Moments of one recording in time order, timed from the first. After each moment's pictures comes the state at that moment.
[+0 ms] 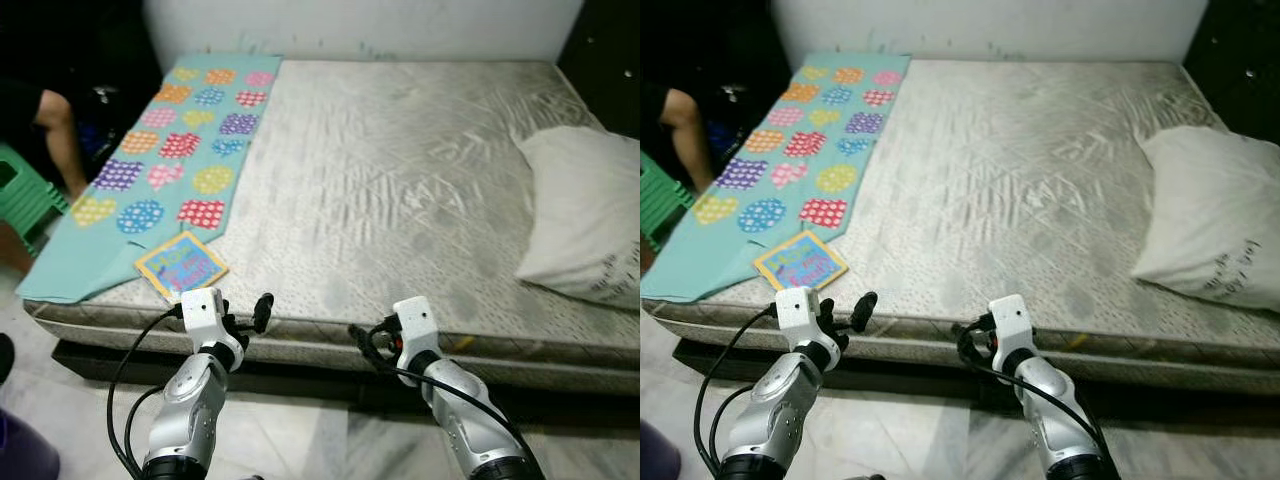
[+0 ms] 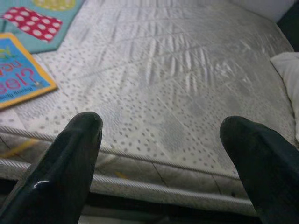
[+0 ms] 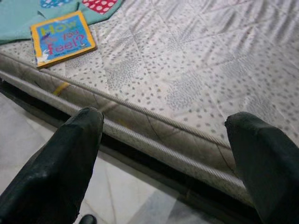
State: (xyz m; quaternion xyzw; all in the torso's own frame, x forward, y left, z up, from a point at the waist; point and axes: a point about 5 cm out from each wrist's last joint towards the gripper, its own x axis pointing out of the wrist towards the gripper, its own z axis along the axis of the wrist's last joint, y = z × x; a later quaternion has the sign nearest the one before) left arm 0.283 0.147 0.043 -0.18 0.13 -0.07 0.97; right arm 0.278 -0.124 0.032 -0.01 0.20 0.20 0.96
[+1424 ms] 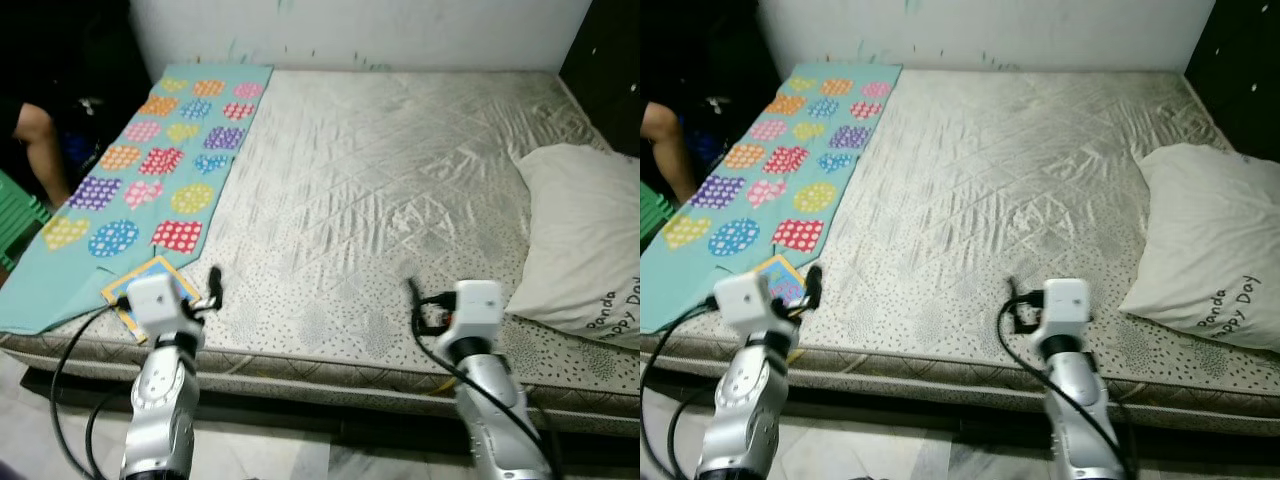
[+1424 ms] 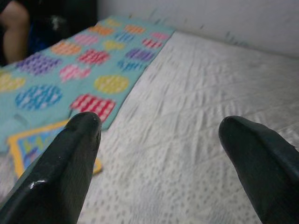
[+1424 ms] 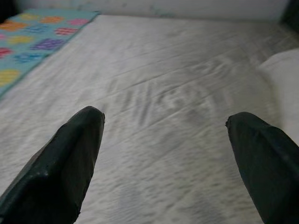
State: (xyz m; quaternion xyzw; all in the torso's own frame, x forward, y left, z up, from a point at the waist) left arm 0.273 0.186 0.069 -0.10 0.03 0.07 0.99; right arm 0.277 -0.165 0.080 -0.02 0.03 -0.01 1.00
